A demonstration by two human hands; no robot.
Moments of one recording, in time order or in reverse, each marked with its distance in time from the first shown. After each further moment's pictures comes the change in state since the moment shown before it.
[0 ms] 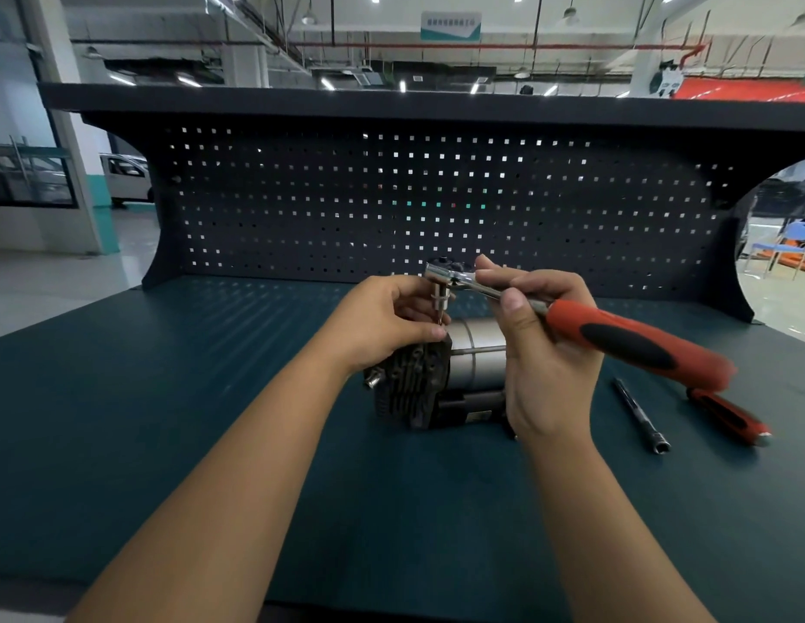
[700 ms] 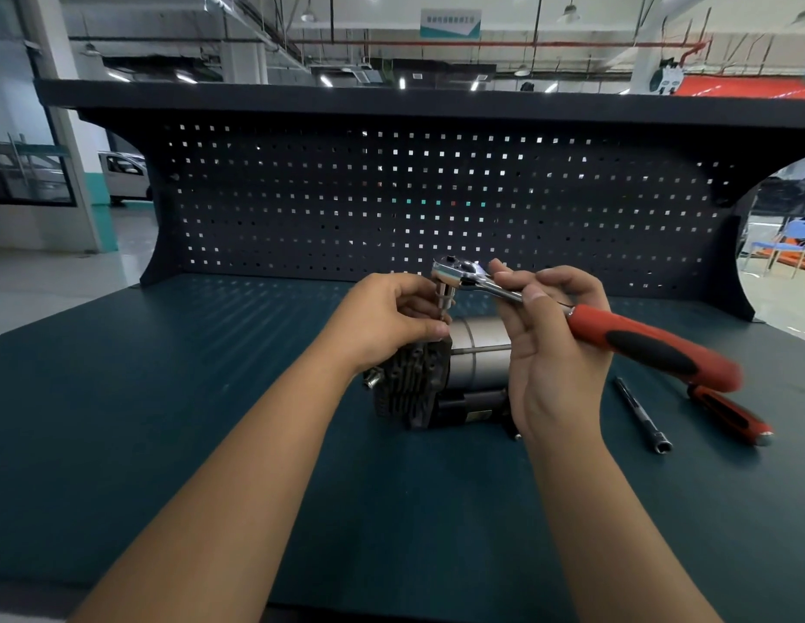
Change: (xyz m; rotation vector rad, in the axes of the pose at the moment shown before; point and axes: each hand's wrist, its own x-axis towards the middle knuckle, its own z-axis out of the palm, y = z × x) left_hand 0.004 -0.005 0.004 0.044 0.058 -0.036; right_hand 0.003 -0.008 0.005 0.173 0.216 0.195
